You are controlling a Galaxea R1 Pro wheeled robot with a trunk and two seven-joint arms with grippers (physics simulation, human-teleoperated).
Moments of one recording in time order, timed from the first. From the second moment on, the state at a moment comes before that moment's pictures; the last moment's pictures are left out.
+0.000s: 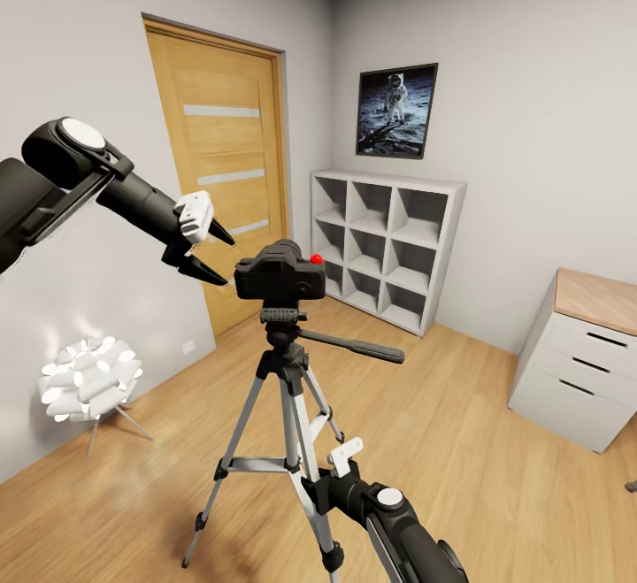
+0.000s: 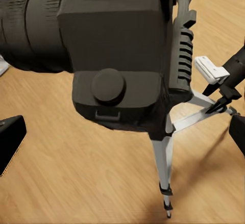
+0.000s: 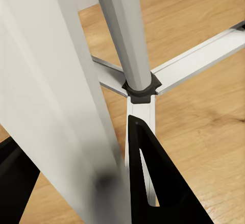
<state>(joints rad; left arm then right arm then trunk) -1.65 0.56 -0.92 -1.24 0.18 0.70 -1.46 -0.35 0.16 0.27 -0.88 0.06 0.26 0.31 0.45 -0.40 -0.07</state>
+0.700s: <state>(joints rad) -1.63 0.66 -0.86 -1.23 0.17 0.70 -1.45 -0.35 0.16 0.27 -0.88 0.06 0.26 0.31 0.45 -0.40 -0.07</state>
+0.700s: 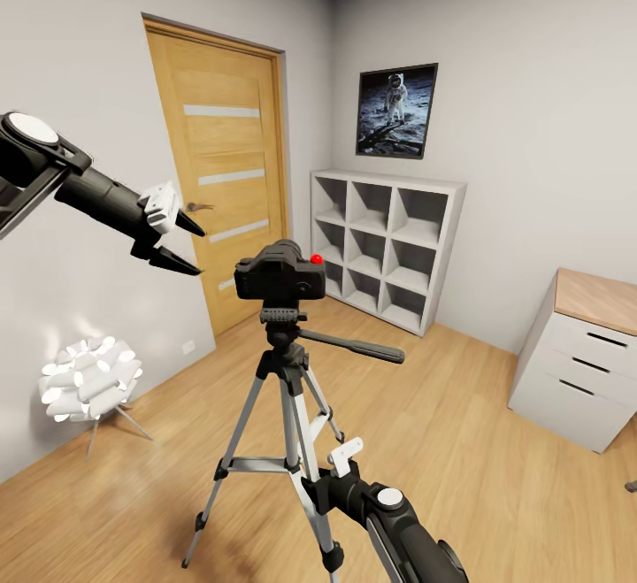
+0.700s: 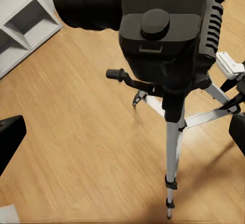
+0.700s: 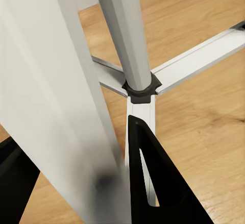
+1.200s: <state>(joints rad) -1.61 0.73 -0.86 -1.22 0.17 0.70 -1.45 -0.35 0.16 0.27 -0.88 0.06 0.26 0.31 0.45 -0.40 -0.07</state>
